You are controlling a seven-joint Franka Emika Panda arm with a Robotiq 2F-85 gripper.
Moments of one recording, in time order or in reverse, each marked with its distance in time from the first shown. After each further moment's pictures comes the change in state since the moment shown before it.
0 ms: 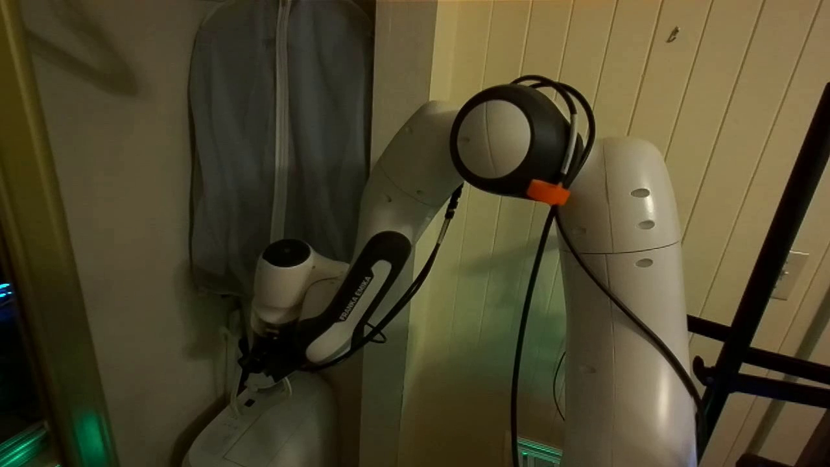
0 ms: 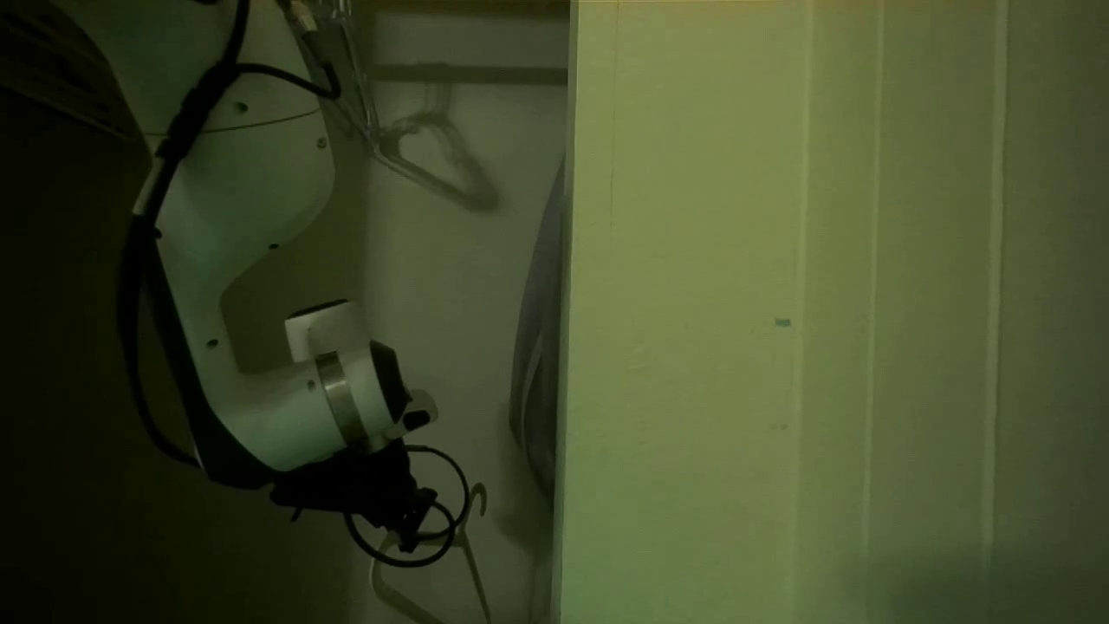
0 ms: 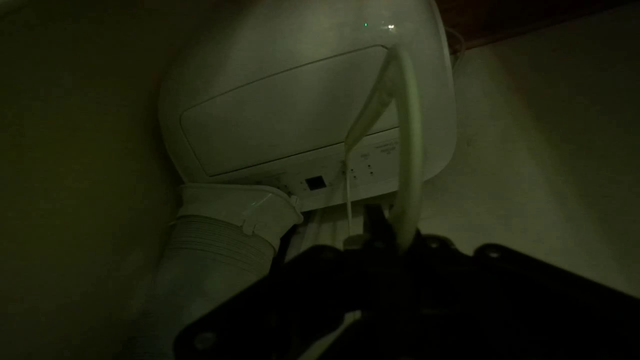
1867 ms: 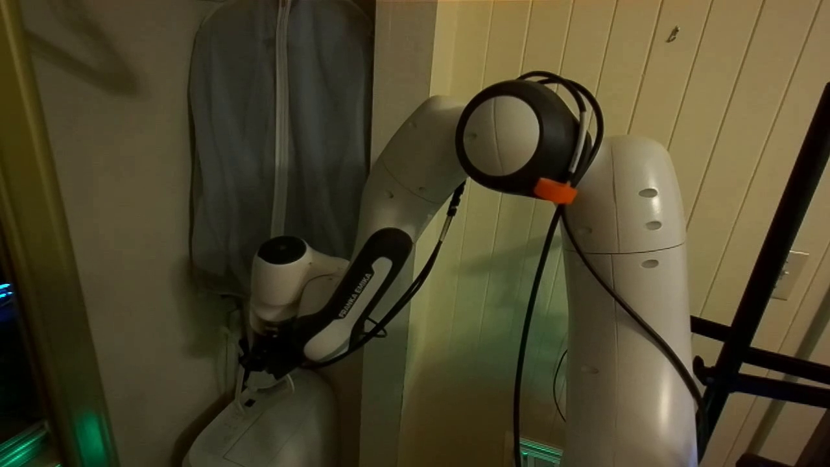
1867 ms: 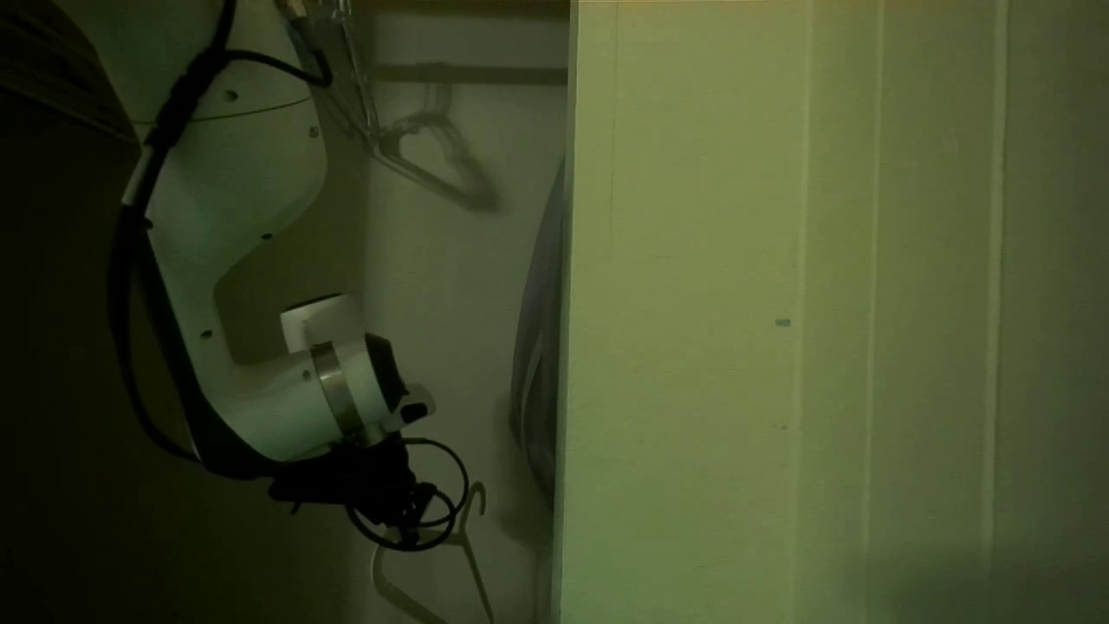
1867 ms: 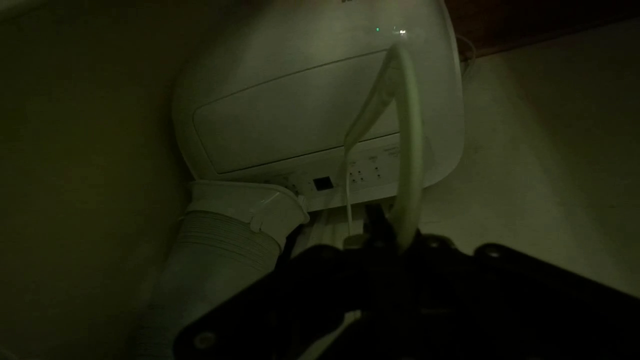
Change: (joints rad) arm 0.007 -0.021 0.005 0.000 0.000 -0.047 -0.019
